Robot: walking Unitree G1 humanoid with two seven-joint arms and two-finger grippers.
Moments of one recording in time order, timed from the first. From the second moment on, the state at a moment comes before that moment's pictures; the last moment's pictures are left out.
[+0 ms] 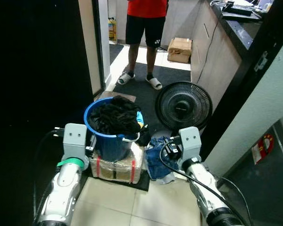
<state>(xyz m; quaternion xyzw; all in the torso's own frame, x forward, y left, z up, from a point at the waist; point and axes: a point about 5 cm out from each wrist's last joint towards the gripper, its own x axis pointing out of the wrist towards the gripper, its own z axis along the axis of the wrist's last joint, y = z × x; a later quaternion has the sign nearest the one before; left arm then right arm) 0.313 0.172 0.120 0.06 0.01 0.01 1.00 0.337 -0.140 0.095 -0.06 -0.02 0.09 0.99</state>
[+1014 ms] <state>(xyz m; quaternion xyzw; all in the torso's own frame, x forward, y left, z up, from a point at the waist) 0.321 0.166 0.124 0.06 -0.01 0.00 1.00 0.335 -0.141 0.092 -0.08 -0.03 0.08 0.99</state>
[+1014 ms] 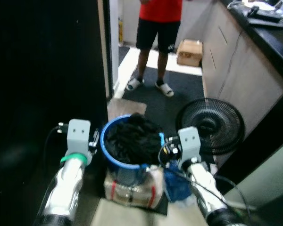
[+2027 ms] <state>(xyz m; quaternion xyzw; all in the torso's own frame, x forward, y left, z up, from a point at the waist) 0.323 0.165 0.129 0.05 -0.02 0.00 1.00 0.334 -0.139 0.092 -0.08 -0.03 0.09 0.99</state>
